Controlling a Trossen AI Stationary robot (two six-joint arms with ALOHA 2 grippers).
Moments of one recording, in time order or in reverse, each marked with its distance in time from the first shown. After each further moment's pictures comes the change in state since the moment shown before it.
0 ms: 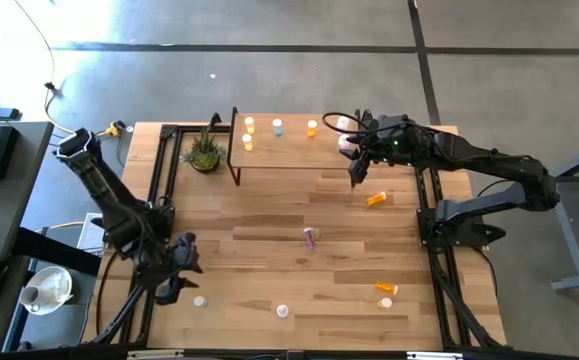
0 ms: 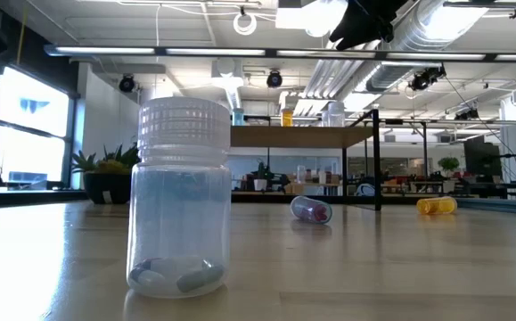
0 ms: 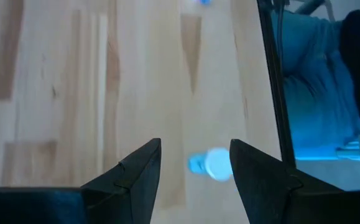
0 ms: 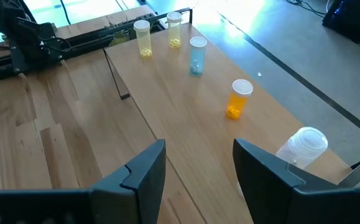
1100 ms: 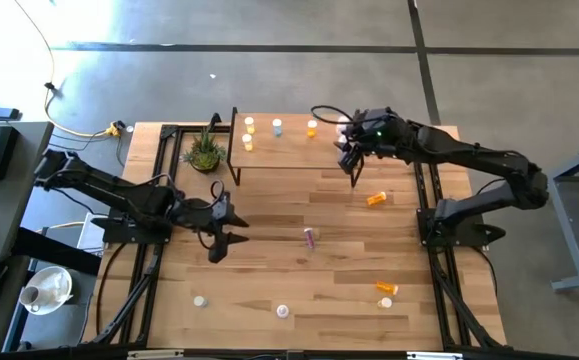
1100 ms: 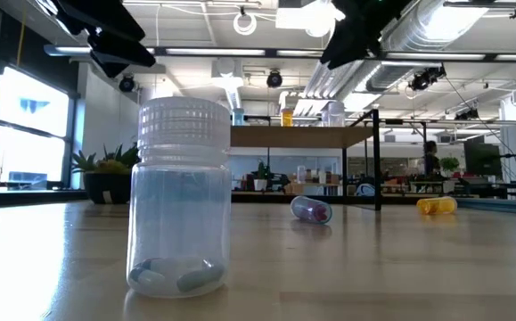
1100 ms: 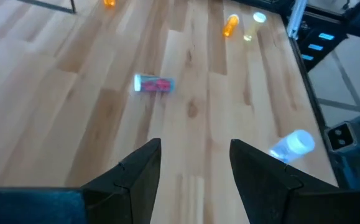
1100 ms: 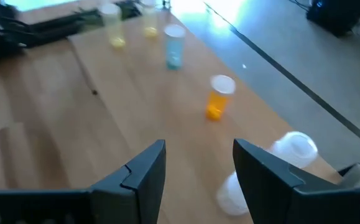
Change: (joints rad) left arm 0.643 0.022 0.000 0.360 0.109 0.478; right arm -0.083 0.094 -0.001 0.054 -0.005 -0.059
